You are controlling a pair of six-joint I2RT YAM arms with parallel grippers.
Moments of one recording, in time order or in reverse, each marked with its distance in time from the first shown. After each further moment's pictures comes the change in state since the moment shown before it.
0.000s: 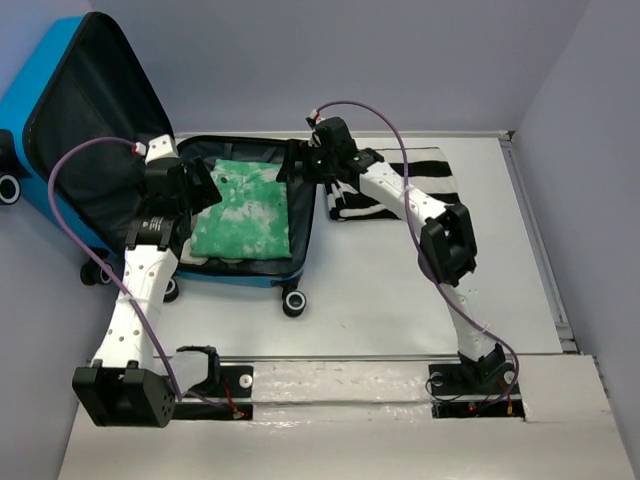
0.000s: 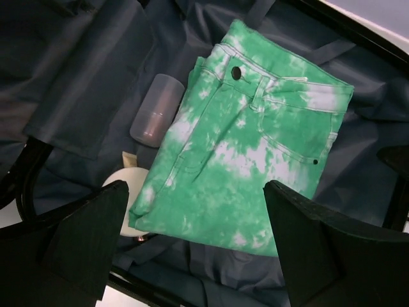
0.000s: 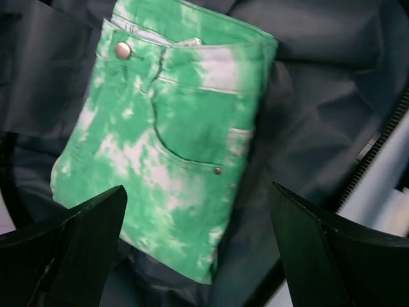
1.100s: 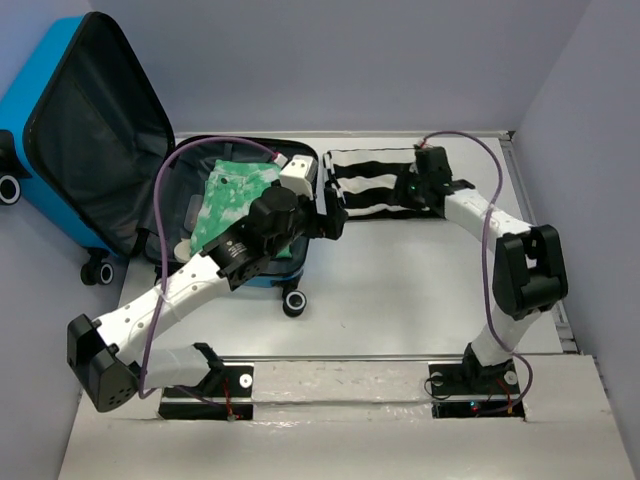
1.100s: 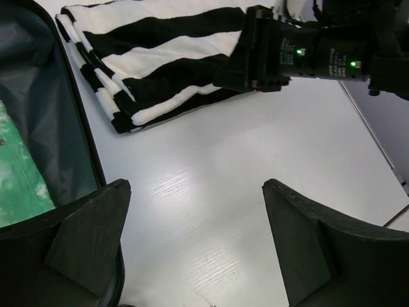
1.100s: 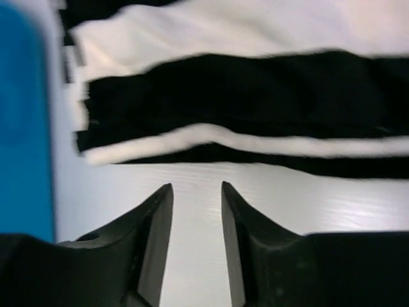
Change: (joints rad) left arm -0.779 0.071 -0.047 0.322 0.043 -0.087; right arm -0.406 -0.559 -0.927 0.129 0.219 -0.105
